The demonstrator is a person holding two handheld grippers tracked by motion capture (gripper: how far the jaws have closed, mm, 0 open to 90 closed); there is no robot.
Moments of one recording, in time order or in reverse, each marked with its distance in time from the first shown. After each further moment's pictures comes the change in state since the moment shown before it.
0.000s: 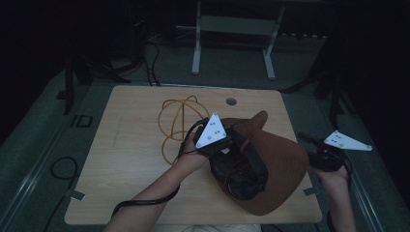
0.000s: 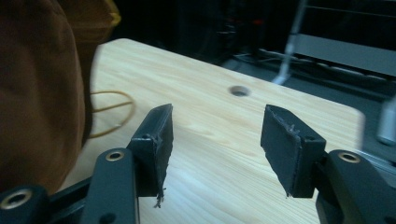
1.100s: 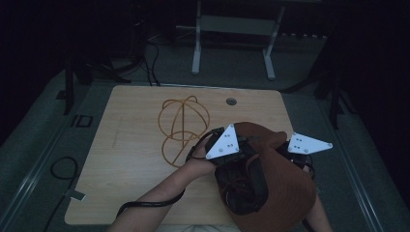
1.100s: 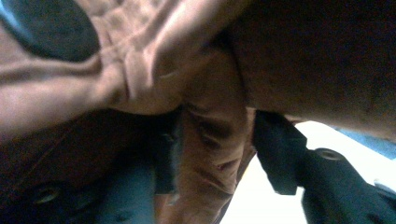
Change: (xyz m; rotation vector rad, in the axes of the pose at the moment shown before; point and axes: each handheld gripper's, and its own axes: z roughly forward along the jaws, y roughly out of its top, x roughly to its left) left arm -0.022 0.006 0.015 -0.018 -0.162 0.068; right arm 0.081 0.031 0.045 -0.156 0.388 -0.160
